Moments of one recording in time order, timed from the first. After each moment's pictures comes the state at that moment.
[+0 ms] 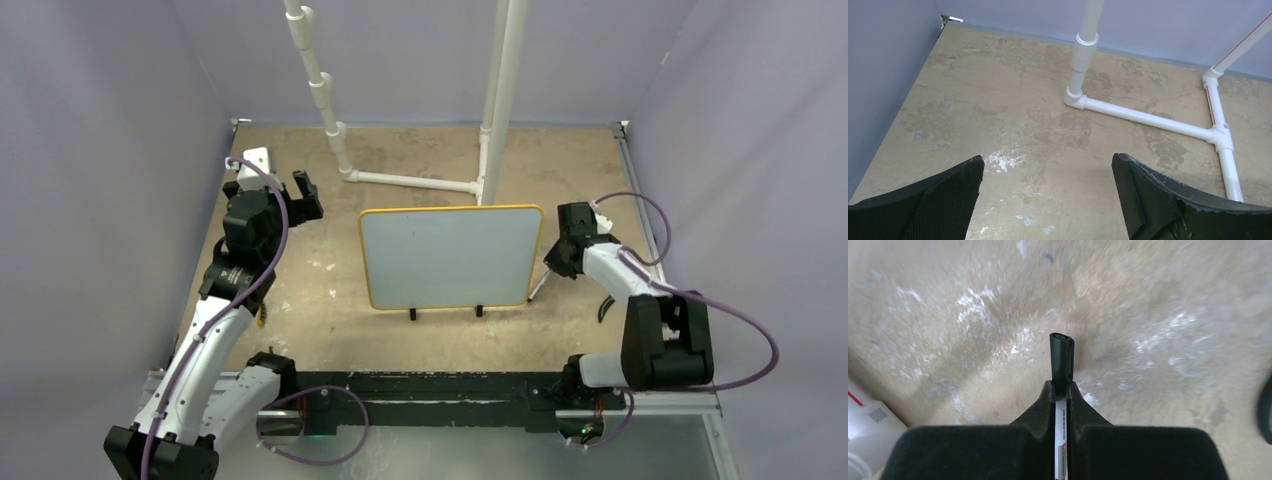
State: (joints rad) left arm -0.23 0.84 0.85 -0.21 -0.29 -0.23; right arm 0.08 1.41 0.72 -0.43 0.22 0.73
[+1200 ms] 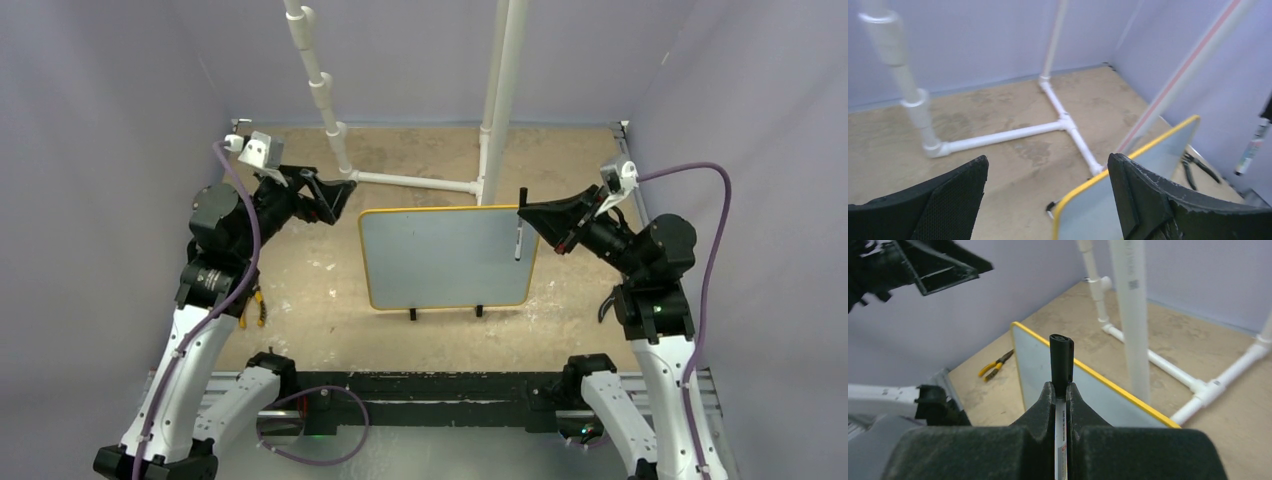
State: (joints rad) left arm -0.23 0.82 1.04 -0.22 0.27 -0.26; right arm 0.07 0.68 0.93 -0.14 -0.73 0.38
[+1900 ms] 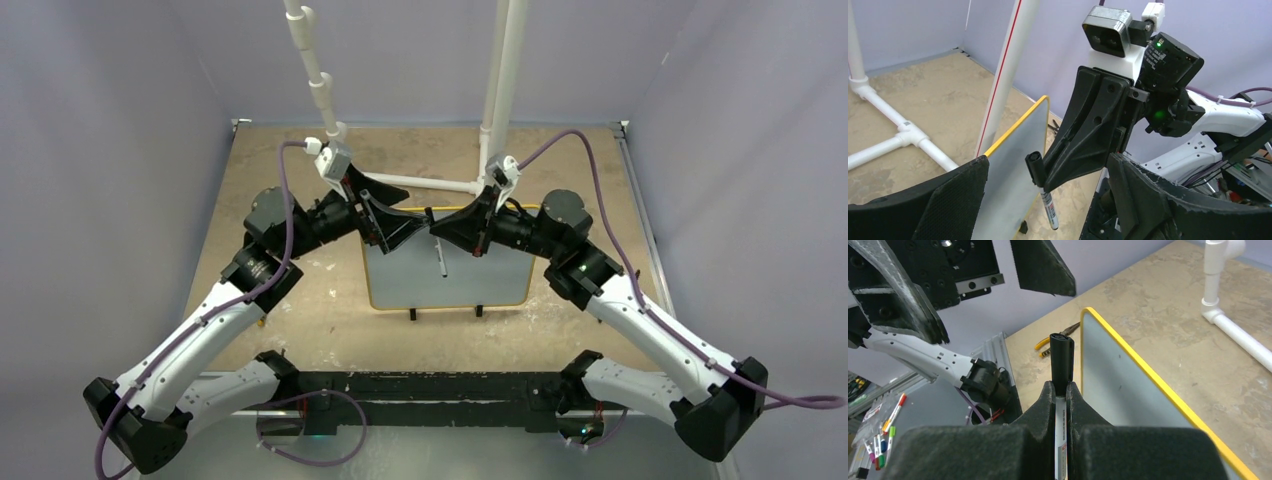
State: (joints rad) left arm -0.63 0.95 1.00 0.10 0.45 -0.50; right arm 0.64 1.00 0.92 0.11 -0.54 0.38
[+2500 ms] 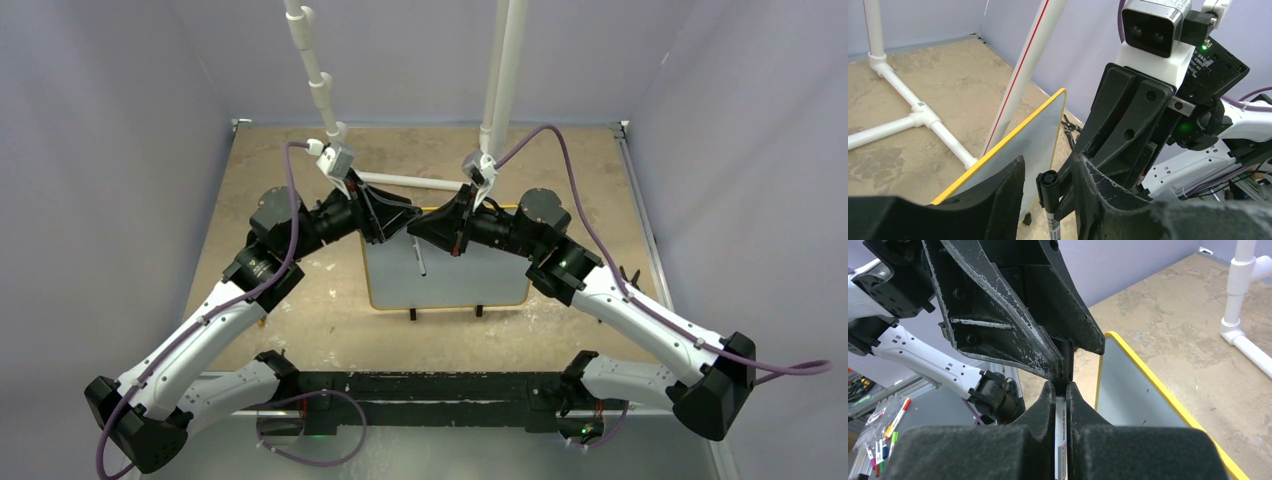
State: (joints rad) left arm -0.63 0.95 0.98 0.06 0.39 -0.52; right arm 0.78 1.10 0.98 0.19 -0.45 0.38
